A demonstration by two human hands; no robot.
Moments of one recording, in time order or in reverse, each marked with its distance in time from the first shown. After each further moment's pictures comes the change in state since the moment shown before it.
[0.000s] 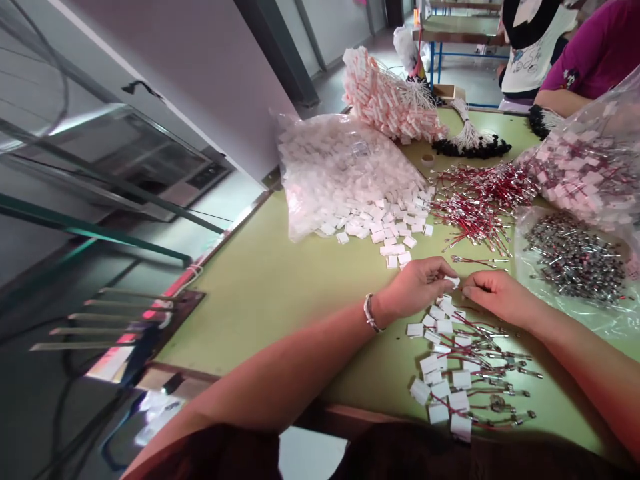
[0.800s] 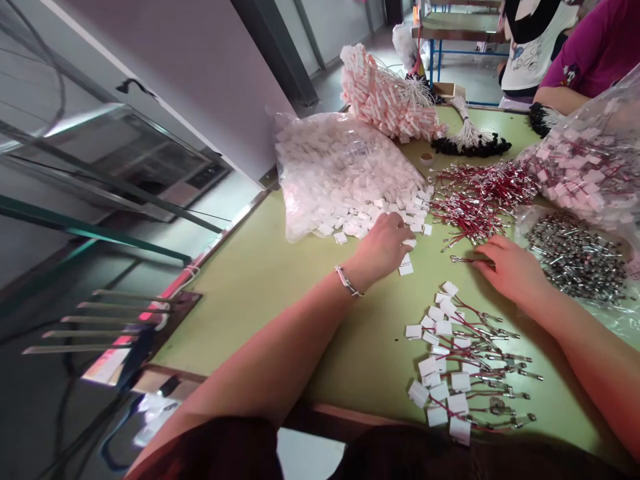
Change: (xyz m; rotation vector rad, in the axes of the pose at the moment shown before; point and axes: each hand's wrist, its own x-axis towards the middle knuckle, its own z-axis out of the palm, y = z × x) left_hand 0.030 0.000 -0.077 1.157 0.178 0.250; right_hand 0.017 0.011 -0.026 -0.817 0.387 -0.158
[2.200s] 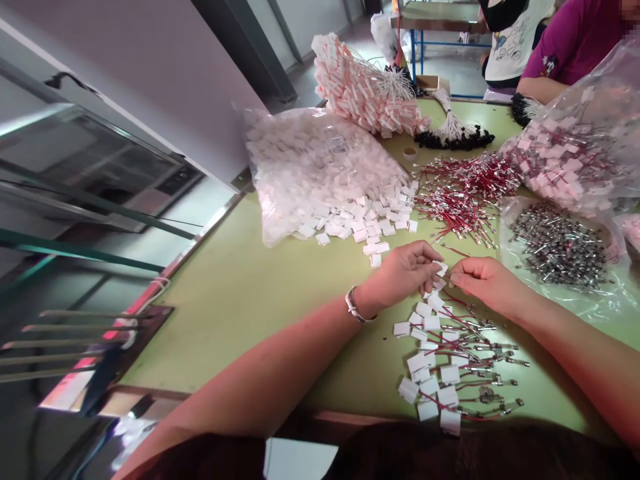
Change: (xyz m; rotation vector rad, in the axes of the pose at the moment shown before) left_hand -0.016 0.074 0.006 -1.289 -0.226 -0.295; right_hand -0.018 -0.032 -0.013 1.044 -0.339 0.253
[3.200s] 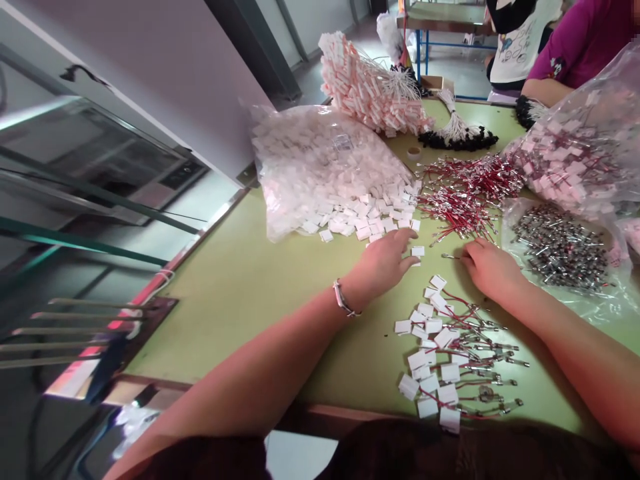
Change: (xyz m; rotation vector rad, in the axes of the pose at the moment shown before) left_hand 0.002 -0.005 -0.034 1.042 0.238 0.172; right_hand 0.026 0.022 -0.013 -1.111 0.311 -0.140
